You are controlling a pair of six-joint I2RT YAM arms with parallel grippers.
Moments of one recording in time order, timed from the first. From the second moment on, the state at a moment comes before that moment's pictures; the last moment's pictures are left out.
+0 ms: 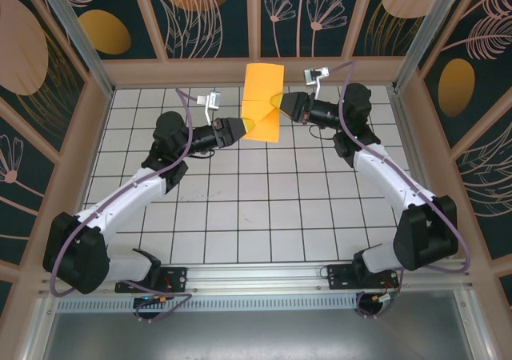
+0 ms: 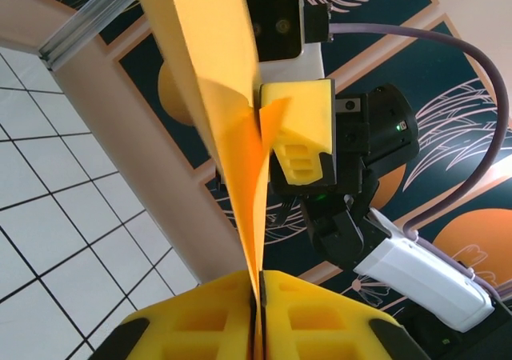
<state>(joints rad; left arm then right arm) -0.50 1.32 0.92 0.52 0.77 -1.05 0.35 1.41 1.11 0.43 -0.95 1.07</state>
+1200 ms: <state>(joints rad) -0.89 1.96 1.63 -1.14 -0.51 -0.58 0.12 1.14 0.84 -0.48 0.06 0.54</state>
